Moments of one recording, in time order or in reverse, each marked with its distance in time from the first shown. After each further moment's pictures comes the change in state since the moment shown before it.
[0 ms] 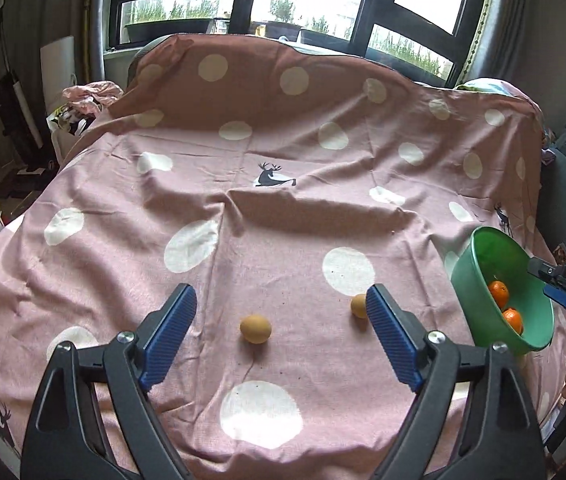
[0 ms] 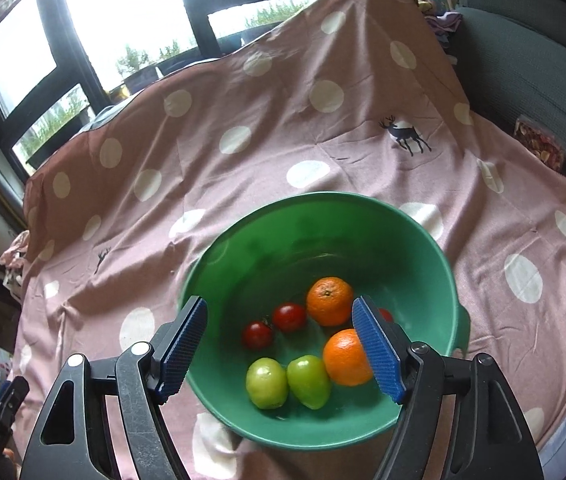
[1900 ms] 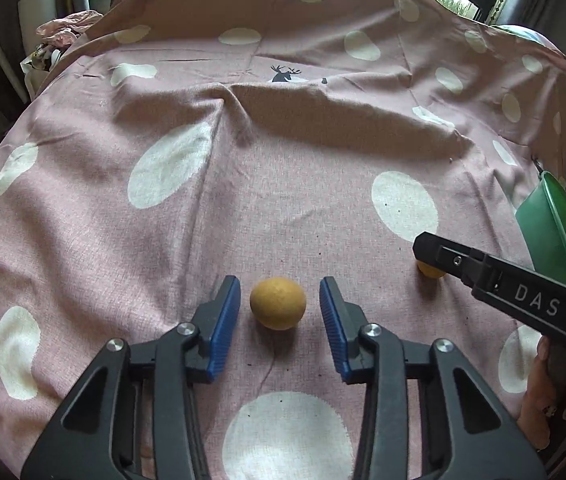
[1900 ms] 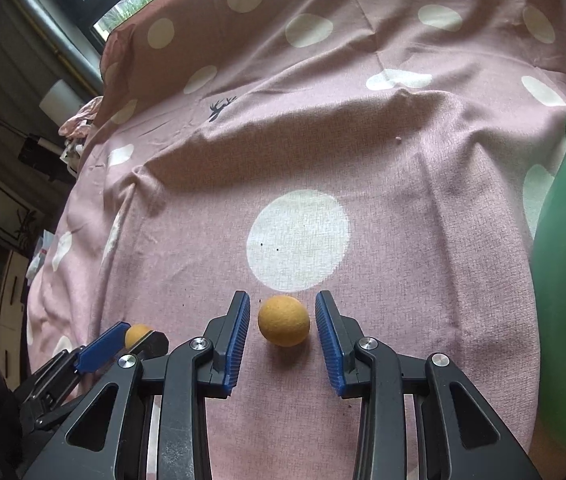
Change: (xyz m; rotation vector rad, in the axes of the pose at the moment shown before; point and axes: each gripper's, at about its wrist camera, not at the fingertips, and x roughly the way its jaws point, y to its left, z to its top) left arm 0.095 0.018 -0.022 0.007 0.241 0.022; right arm 0.118 0.144 -0.065 -0.245 0.343 0.293
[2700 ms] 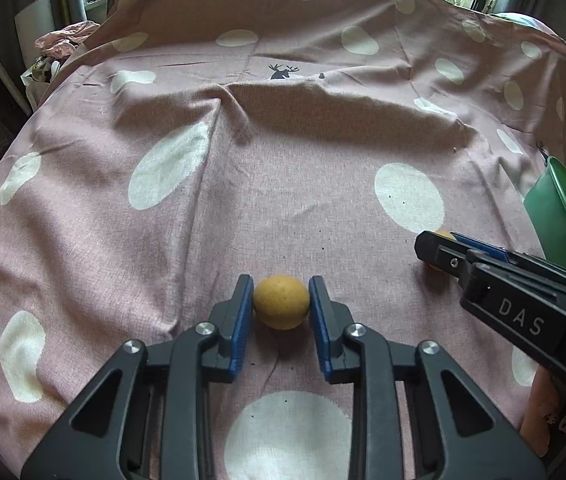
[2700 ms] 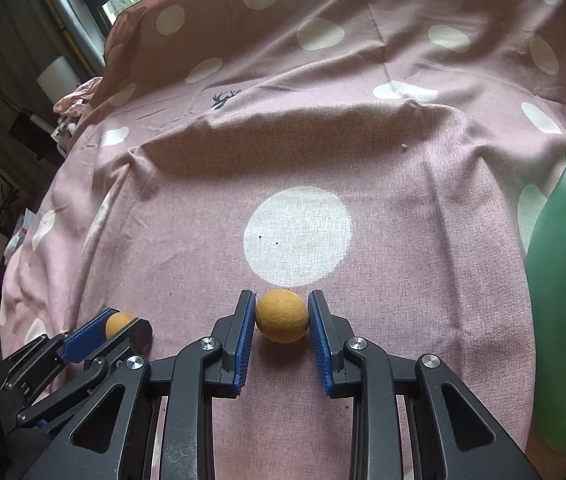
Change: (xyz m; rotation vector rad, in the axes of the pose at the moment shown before) left arm 0.002 -0.006 -0.006 0.031 -0.008 0.038; right arm 0.003 0.013 -0.006 -0.087 -0.022 -0.086
